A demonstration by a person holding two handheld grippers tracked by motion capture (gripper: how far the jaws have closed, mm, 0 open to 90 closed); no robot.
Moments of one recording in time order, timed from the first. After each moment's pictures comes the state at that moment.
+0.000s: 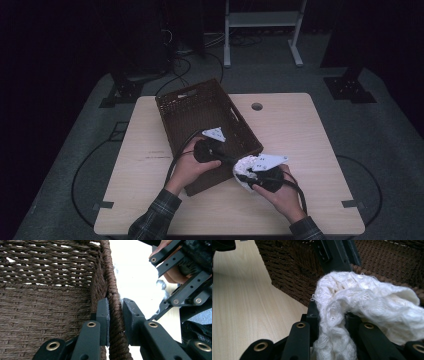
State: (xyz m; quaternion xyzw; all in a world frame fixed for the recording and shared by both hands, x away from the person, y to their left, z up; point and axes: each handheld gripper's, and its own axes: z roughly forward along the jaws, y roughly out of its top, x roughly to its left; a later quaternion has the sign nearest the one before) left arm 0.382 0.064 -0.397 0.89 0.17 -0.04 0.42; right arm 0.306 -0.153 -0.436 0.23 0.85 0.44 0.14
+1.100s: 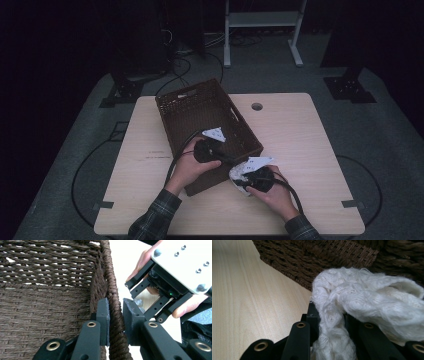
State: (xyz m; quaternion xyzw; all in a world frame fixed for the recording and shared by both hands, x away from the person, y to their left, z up) left arm 0.382 0.064 -0.397 0.89 0.18 -0.04 0.42; right arm 0.323 -0.138 -0.471 0.23 0.88 0.39 0.11
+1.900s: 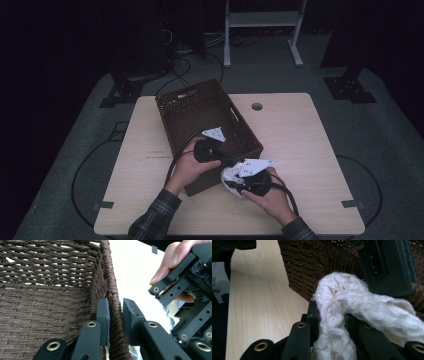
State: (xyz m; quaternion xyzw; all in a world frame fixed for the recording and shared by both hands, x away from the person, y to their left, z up) left arm 0.383 0.064 -0.397 0.89 0.17 -0.04 0.42; right arm 0.300 -0.121 -0.440 0.19 0.87 0.44 0.12
